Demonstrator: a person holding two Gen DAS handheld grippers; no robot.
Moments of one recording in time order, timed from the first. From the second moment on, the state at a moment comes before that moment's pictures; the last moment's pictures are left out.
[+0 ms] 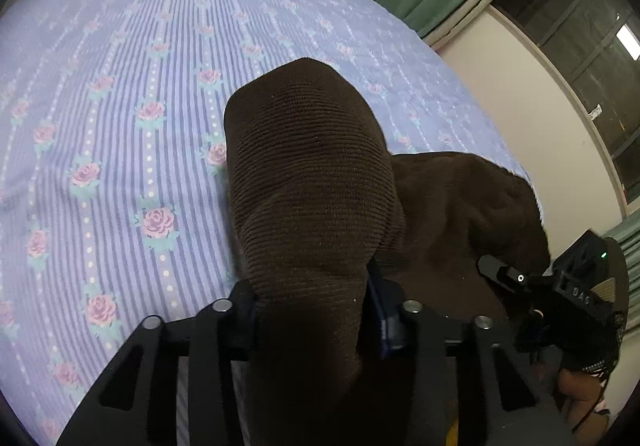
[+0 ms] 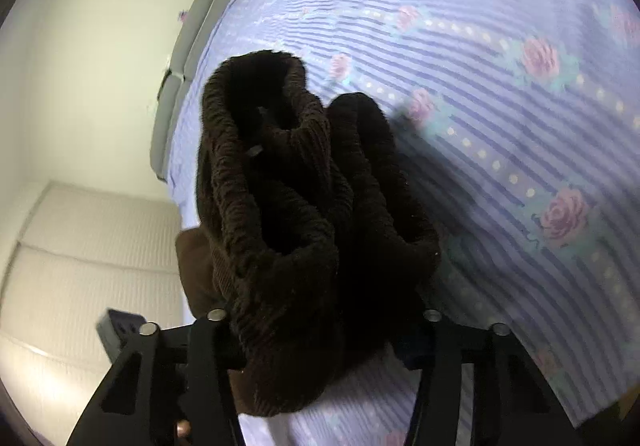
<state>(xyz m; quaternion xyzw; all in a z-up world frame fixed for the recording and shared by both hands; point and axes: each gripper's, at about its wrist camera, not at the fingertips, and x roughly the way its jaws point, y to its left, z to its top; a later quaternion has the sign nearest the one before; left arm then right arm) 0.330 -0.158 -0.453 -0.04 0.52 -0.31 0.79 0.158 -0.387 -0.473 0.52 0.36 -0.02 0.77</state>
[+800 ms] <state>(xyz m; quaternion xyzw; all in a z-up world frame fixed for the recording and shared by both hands) 0.360 0.082 -0.262 -0.13 0.38 -0.14 0.91 0.355 -0.211 -0.285 0.41 0.35 0.20 0.82</state>
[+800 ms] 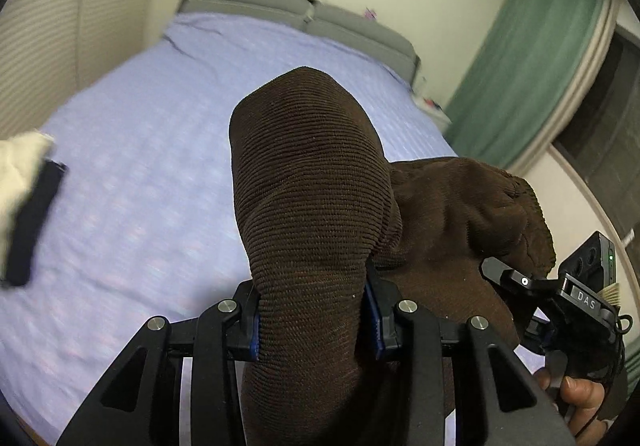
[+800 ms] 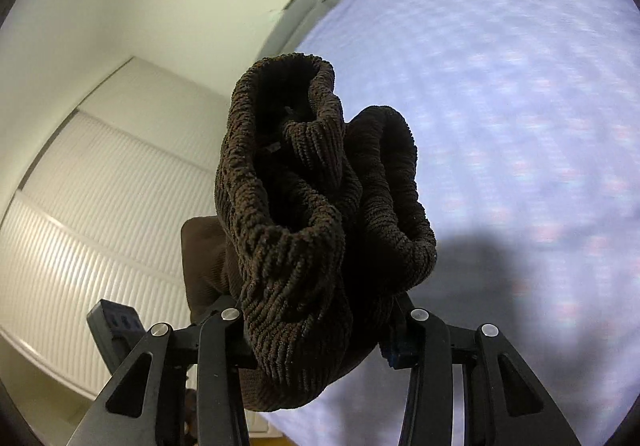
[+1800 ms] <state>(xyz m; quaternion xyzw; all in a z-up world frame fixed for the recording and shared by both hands) 0.509 0.657 -0.359 -0.09 0.44 -0.13 0.88 0.488 0.409 -0.327 0.44 0.40 0.13 0.80</state>
